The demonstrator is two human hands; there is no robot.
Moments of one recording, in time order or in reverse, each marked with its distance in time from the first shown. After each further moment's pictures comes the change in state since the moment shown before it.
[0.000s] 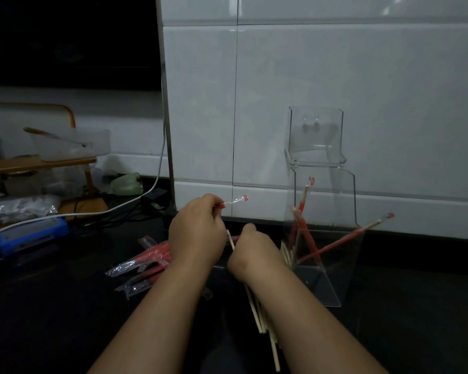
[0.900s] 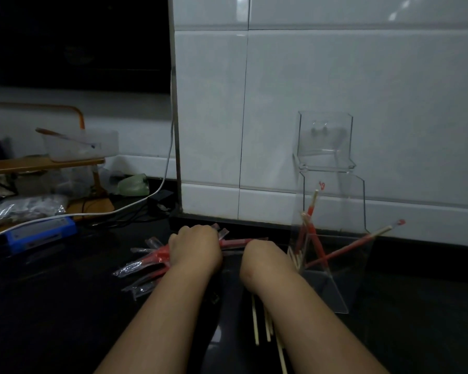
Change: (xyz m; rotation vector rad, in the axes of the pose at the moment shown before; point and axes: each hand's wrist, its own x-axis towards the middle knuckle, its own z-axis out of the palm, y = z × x) left_hand 0.006 -0.025 0.009 0.683 -0.524 -0.043; right_hand -0.008 -0.004 -0.012 -0.237 -0.163 0.032
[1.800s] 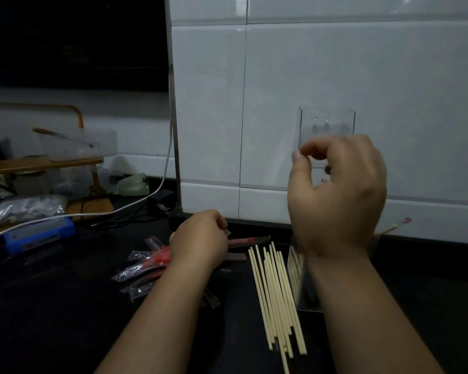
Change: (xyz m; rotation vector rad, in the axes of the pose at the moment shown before) left_hand -0.009 0.003 -0.018 -0.553 0.091 -0.053; right_hand -0.039 0.025 -0.063 0.429 1.539 -0.531
